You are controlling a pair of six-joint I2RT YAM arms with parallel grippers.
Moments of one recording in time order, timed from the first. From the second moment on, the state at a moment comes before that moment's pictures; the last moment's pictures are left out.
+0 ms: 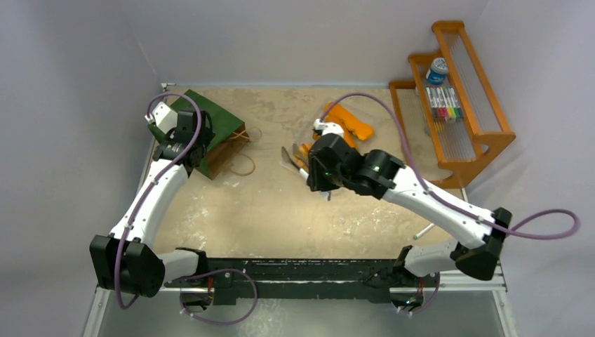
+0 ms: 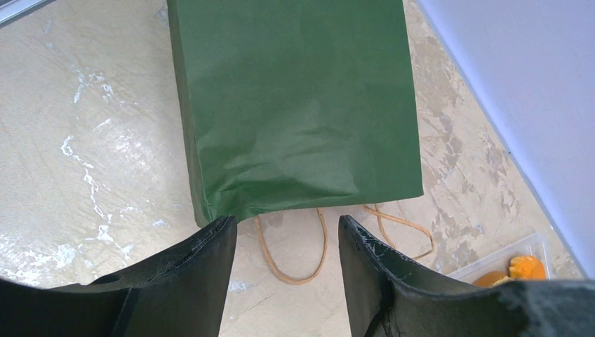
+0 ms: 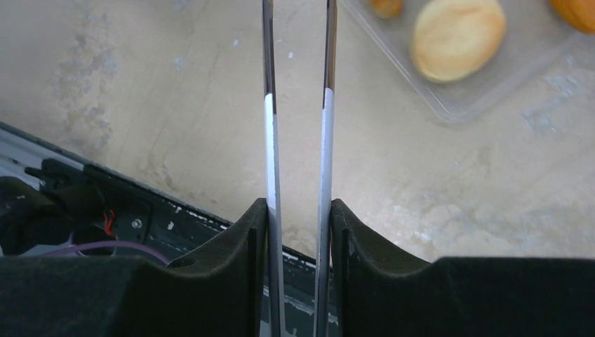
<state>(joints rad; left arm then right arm) -0.16 1.23 1.10 -0.59 -0.55 -0.94 0.98 1.30 1.41 -0.98 0.31 0.71</state>
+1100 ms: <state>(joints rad) -0.16 1.20 1.09 -0.62 -0.56 -0.94 1.02 2.15 1.81 -0.35 0.09 0.25</state>
